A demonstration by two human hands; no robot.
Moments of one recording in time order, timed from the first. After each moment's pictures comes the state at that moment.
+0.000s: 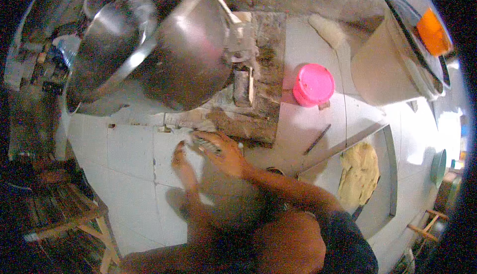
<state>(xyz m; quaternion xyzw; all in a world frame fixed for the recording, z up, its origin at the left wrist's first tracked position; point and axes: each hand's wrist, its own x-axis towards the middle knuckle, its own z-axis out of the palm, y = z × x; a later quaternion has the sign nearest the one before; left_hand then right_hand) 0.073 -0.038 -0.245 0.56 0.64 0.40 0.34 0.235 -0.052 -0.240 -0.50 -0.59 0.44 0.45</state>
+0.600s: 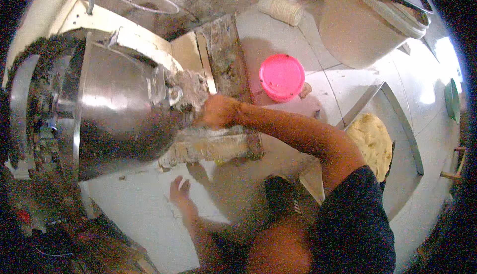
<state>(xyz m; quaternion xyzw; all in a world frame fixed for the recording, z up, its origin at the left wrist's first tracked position) 0.055 -0.025 -0.254 0.47 0.66 0.40 0.43 0.394 0.073 -0.292 -0.40 -0.84 0.07 0.36</state>
